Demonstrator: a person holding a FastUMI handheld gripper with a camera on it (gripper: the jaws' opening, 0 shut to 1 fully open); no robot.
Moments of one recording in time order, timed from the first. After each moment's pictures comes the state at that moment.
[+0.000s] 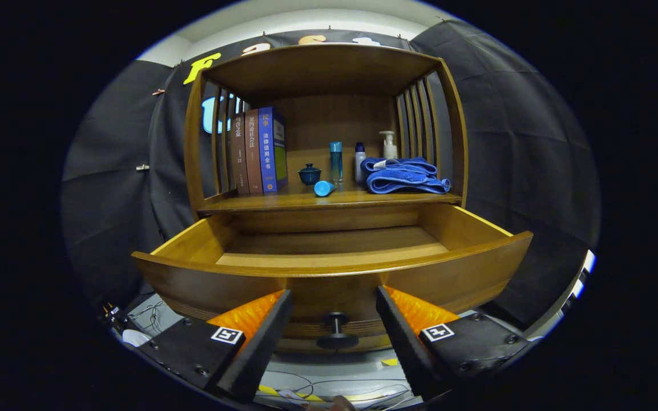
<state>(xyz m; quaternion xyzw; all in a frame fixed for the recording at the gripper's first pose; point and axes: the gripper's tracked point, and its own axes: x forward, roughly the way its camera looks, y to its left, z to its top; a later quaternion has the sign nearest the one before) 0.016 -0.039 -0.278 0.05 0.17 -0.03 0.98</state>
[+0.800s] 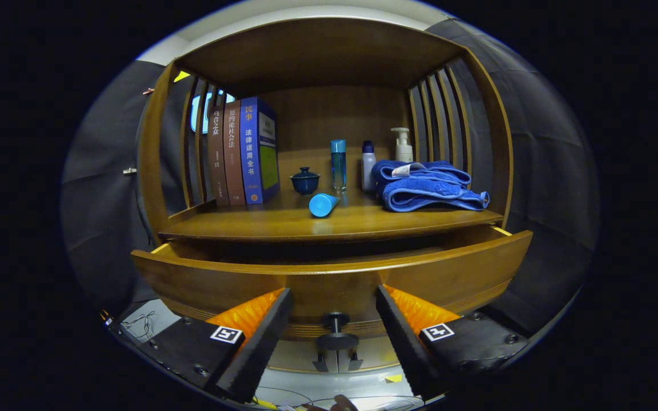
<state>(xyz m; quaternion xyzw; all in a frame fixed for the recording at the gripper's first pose) 0.136 -0.039 -0.287 0.05 0.16 -0.03 0.98</state>
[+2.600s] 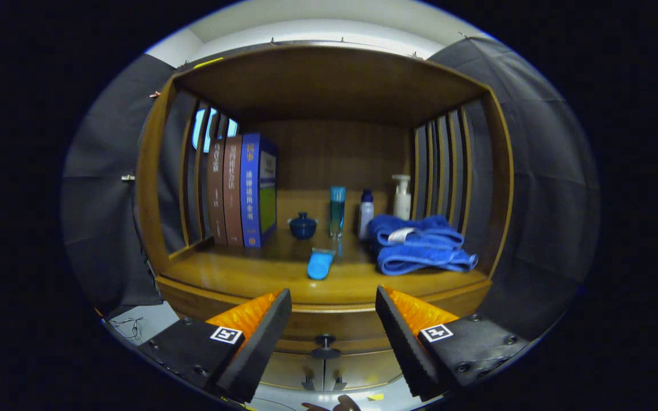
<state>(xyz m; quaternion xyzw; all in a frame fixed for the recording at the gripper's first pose) 0.146 -0.049 -0.162 0.00 0.09 -0.04 1.00</state>
